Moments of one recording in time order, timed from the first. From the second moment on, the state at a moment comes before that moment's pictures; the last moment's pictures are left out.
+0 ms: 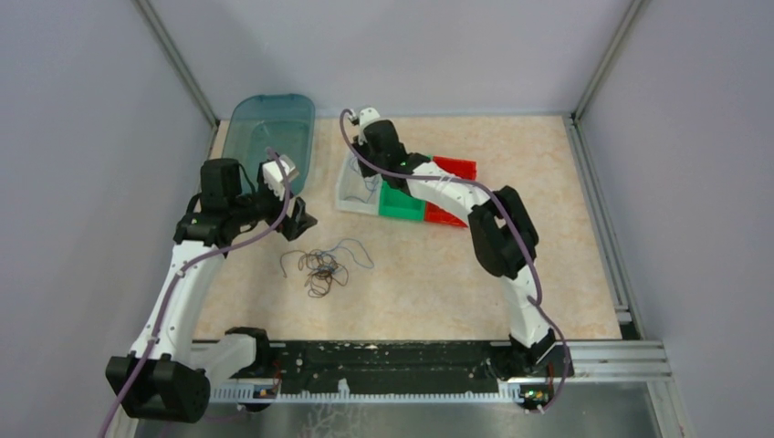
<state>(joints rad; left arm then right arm) -0.09 1.04 1.00 -0.59 0.65 0.44 0.70 2.09 1.72 -0.10 0.07 0.12</state>
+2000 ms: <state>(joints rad) -0.12 1.07 0.65 -0.69 0.73 1.01 0.89 1.72 0.91 0.22 -0.33 -0.14</state>
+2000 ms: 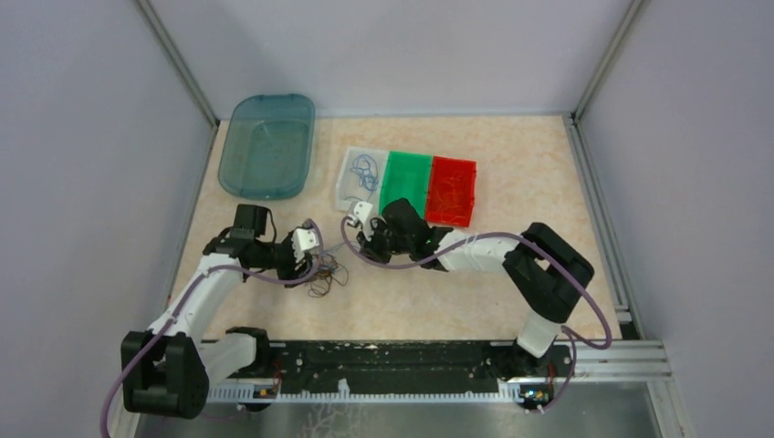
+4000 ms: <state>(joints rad) -0.08 0.91 0.67 -0.59 0.45 1.15 0.67 1.37 1.49 0.18 -0.28 0.14</state>
